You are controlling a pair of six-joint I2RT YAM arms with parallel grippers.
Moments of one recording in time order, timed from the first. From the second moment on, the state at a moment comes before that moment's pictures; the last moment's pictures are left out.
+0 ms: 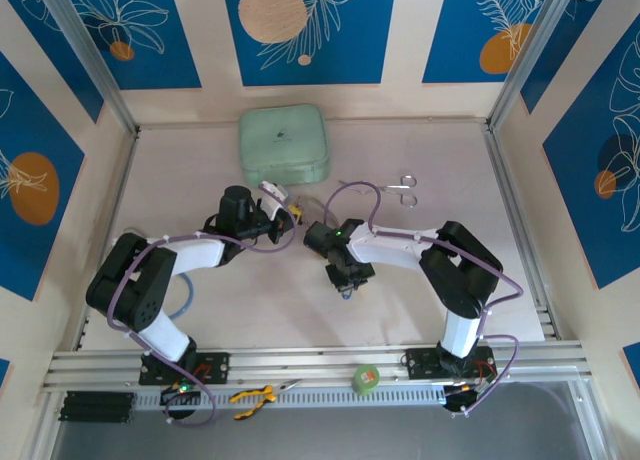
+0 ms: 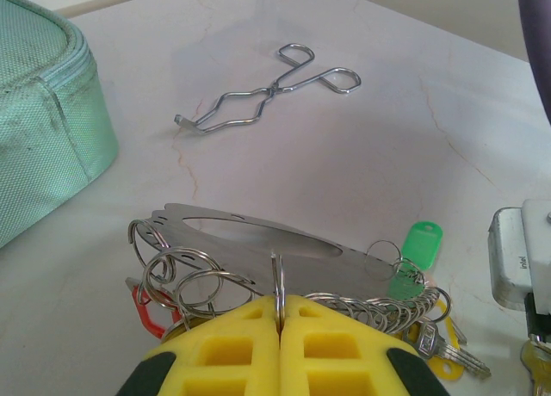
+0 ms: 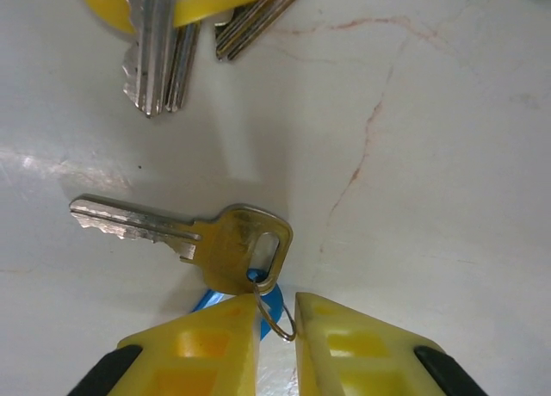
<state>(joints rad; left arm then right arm) -0.44 1.61 0.69 0.50 0.55 0.09 0.91 1.78 1.11 -0.94 0.14 0.58</state>
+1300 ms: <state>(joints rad) -0.48 1.55 0.64 0.50 0.55 0.10 0.87 1.27 0.78 -0.82 0.01 0.62</state>
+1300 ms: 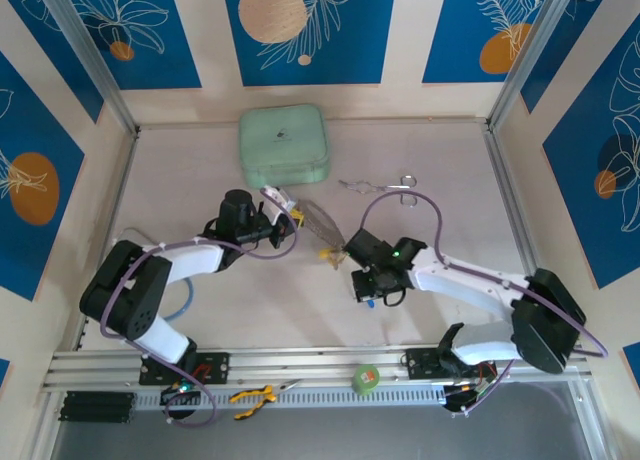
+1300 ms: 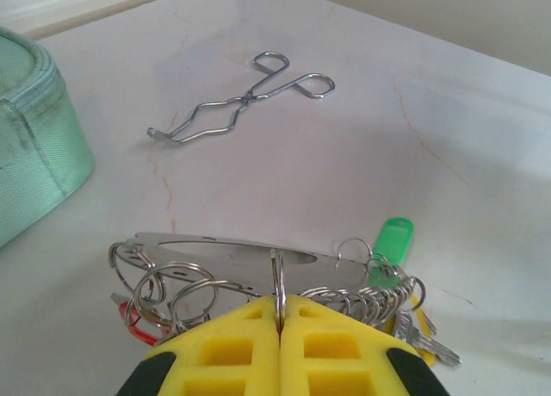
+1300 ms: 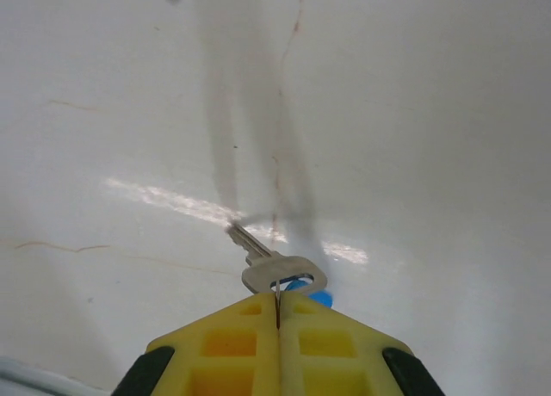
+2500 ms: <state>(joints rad) -0.65 1.22 0.44 0.48 0.54 0.45 0.63 1.03 0.78 -0.43 -0.47 -0.11</state>
